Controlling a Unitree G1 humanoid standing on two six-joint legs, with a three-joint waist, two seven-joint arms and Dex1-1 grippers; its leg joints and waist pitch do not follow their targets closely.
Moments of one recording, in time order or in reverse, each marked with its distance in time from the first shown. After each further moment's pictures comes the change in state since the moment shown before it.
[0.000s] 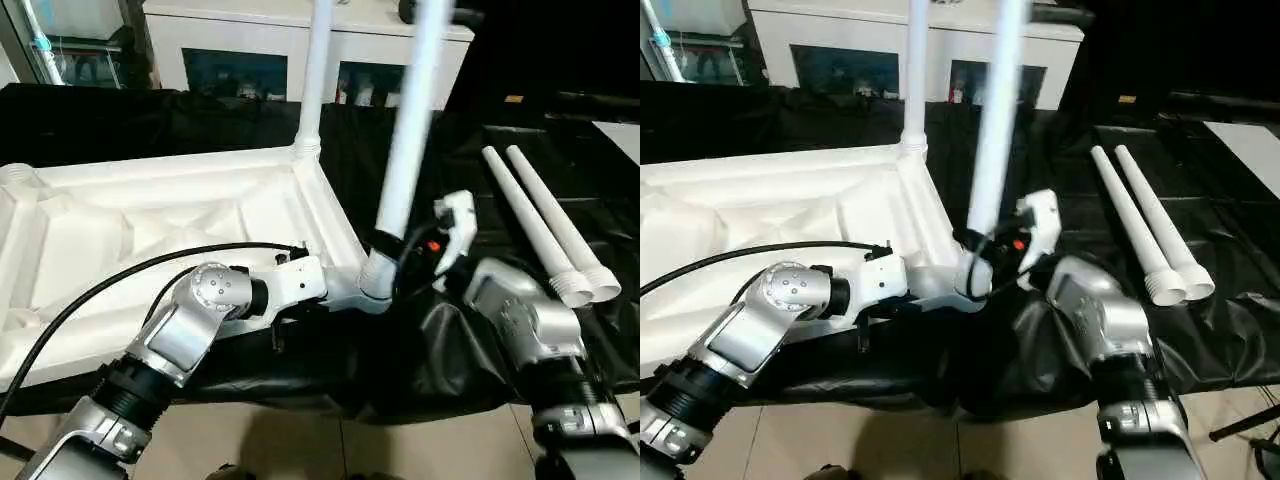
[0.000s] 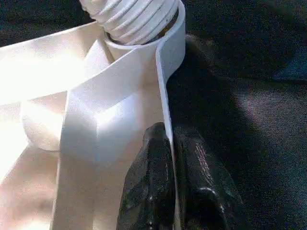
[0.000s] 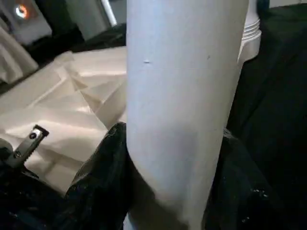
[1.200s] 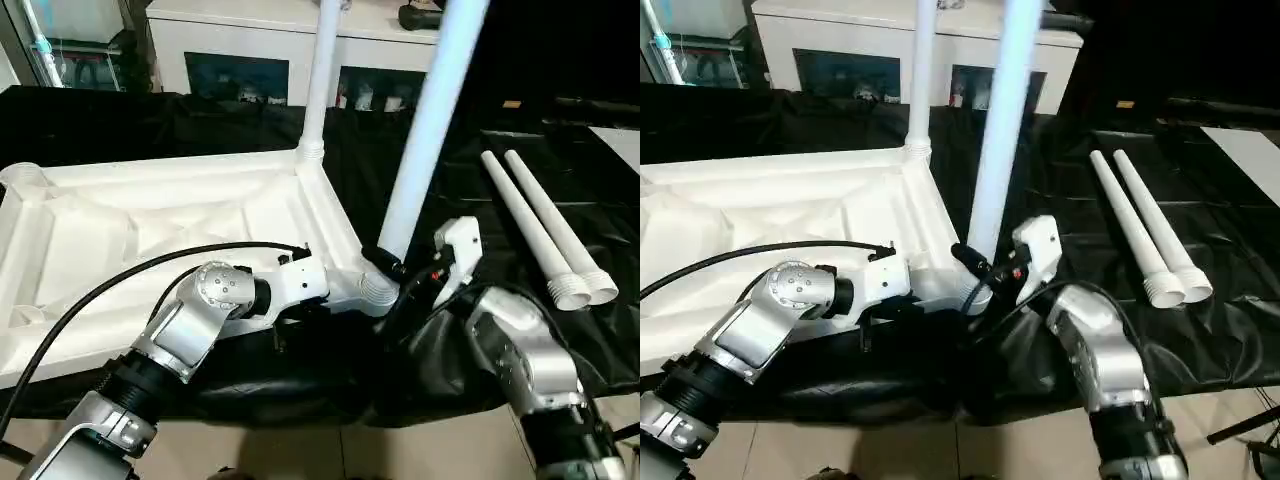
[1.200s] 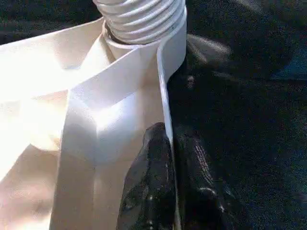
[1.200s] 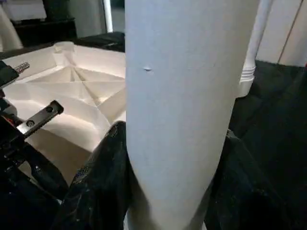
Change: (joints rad) left arm -0.022 -0.013 -0.005 0.058 -0.002 -0.019 0.000; right arm 0.158 0.008 0.081 -0.141 -0.139 -0.244 -0.020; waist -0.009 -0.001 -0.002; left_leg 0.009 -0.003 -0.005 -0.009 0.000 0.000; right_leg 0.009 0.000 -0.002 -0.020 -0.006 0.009
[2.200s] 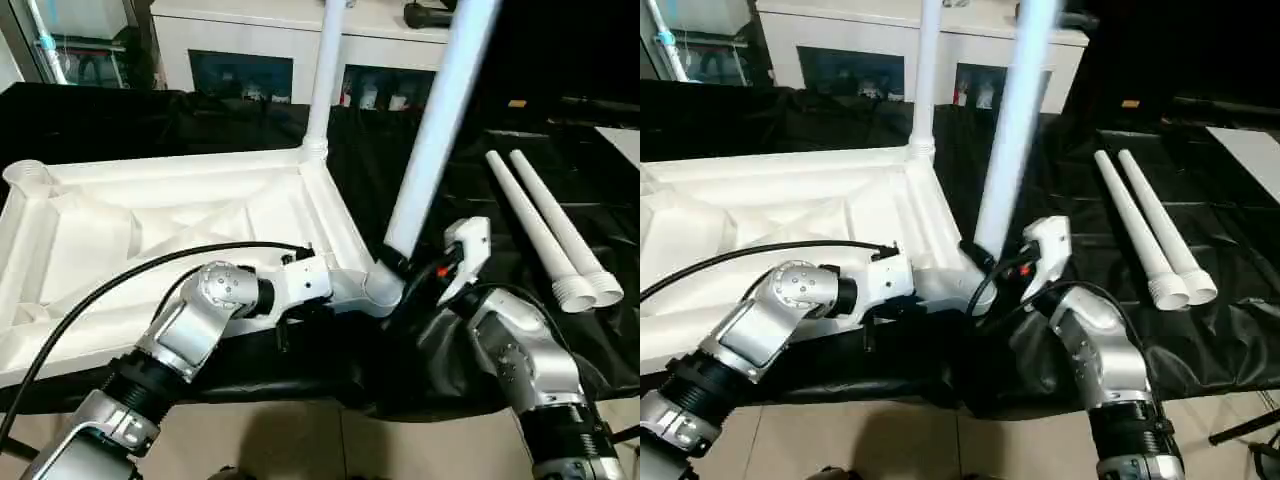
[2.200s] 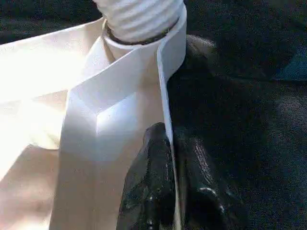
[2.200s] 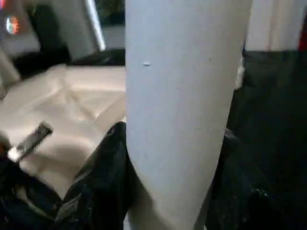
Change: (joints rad) left arm -0.008 -0.002 -0.003 0.002 0.002 -0.001 0.000; right arm -0.012 0.041 -0.145 0.051 0.178 0.110 -0.022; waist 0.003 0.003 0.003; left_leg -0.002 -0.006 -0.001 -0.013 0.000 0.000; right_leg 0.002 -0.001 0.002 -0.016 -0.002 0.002
